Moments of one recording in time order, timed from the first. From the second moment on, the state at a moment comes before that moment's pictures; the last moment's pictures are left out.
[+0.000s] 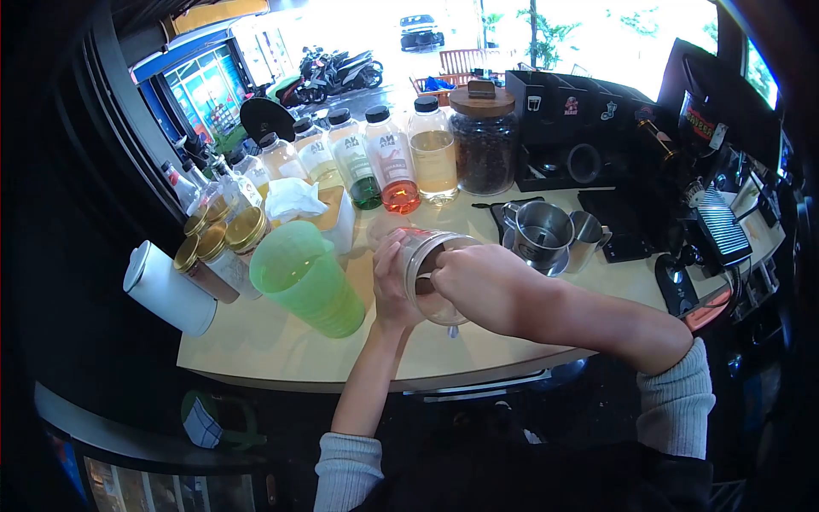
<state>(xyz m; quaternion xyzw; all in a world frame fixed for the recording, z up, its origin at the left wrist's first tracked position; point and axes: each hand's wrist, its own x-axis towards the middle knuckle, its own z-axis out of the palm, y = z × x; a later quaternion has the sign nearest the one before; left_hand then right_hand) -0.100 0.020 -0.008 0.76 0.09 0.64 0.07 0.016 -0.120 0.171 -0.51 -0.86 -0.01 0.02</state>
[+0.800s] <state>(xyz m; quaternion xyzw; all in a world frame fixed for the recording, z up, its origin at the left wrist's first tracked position) -0.104 0.018 0.002 0.78 0.14 0.61 0.05 0.075 -0.120 0.186 -0.54 -0.78 0.22 0.24</state>
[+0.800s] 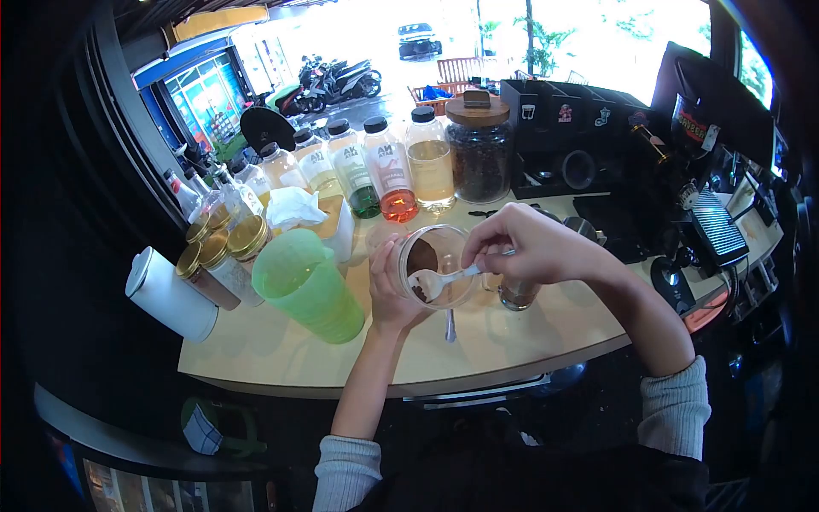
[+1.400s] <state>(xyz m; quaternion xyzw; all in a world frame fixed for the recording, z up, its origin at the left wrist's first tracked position) -0.104 0.025 -0.009 0.75 0.15 0.62 0.19 0.112 -0.127 0.177 -0.52 -0.58 0.44 0.44</state>
